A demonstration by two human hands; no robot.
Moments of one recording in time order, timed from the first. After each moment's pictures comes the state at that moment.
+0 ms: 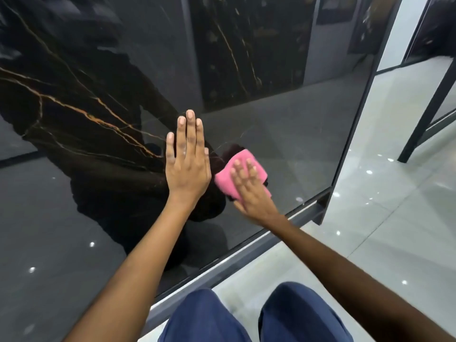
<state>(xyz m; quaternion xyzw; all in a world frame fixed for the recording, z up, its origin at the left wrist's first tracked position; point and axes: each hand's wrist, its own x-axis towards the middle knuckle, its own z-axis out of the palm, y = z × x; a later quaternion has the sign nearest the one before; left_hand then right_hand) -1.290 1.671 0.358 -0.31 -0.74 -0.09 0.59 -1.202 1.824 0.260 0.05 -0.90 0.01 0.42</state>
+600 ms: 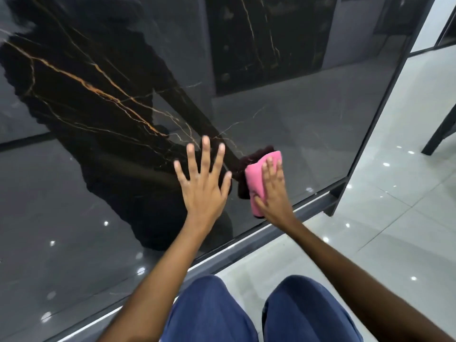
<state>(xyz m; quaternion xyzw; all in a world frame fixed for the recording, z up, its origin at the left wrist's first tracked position) -1.268 1.664 0.283 -0.33 -0.81 -0.14 0.48 -1.189 1.832 0.208 -0.06 -0.91 0.17 0.38</state>
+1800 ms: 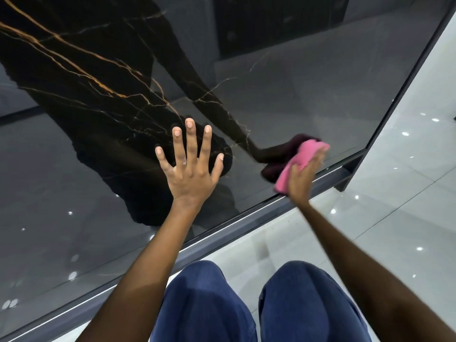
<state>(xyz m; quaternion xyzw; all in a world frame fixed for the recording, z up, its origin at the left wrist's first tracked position) -1.297 1.668 0.230 -0.26 -0.77 -0.03 0.58 -1.206 1.898 0.128 -0.32 -0.70 0.47 0.44</state>
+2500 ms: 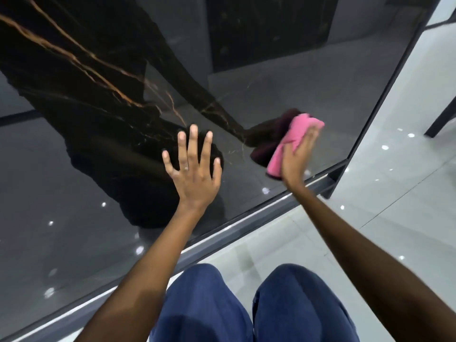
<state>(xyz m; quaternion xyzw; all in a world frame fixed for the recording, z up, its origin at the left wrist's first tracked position) -1.277 1.677 0.251 -0.28 -0.79 -0.14 0.53 -1.207 1.879 0.238 -0.31 -0.69 0.45 0.47</state>
